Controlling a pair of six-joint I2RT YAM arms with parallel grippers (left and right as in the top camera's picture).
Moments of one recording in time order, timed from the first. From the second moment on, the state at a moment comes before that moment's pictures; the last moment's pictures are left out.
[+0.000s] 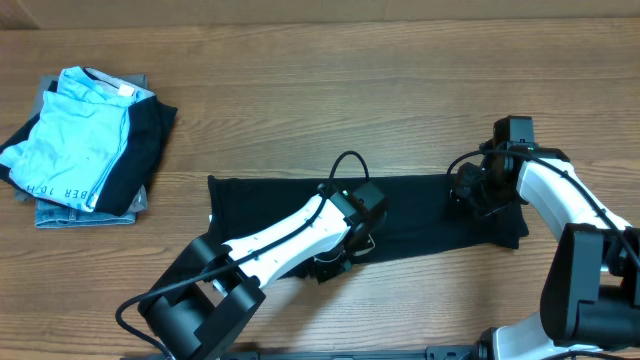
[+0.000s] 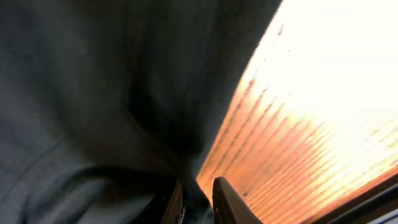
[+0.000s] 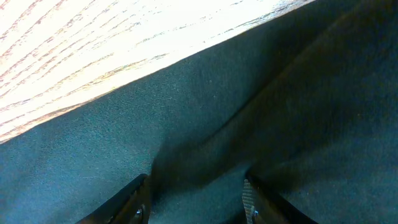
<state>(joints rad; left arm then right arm) -0.86 1.85 1.20 -1.13 -0.03 0.24 -0.09 1.72 1.00 -0.72 -0.20 0.33</state>
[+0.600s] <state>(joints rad) -0.88 1.85 1.19 -1.18 0.12 0.22 -0.09 1.61 1.08 -0.84 -0.25 0.29</state>
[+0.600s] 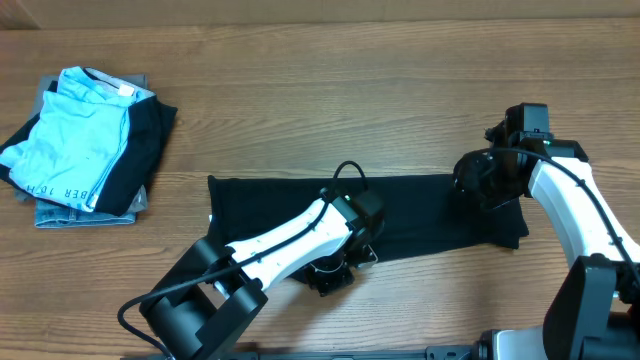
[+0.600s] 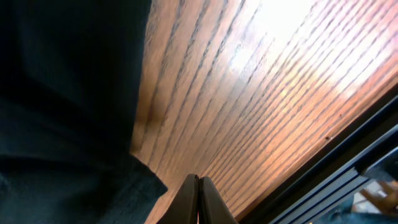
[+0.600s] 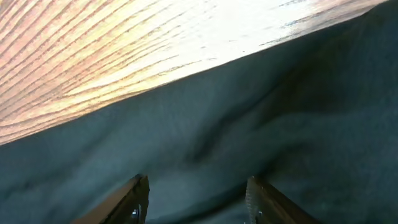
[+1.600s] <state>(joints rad) -0.33 1.76 1.23 -0.88 0.30 -0.20 -0.09 1.61 1.07 -0.83 -0.38 0.25</state>
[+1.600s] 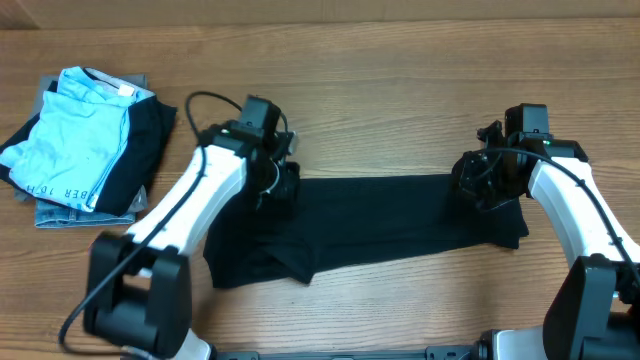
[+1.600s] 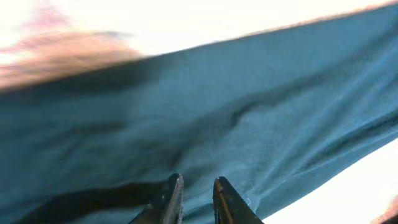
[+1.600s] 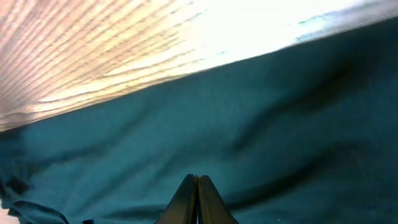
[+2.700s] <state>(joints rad) -0.04 1.94 1.26 -0.82 0.31 -0.11 -0.25 1.61 1.07 -0.88 -0.15 0.37</state>
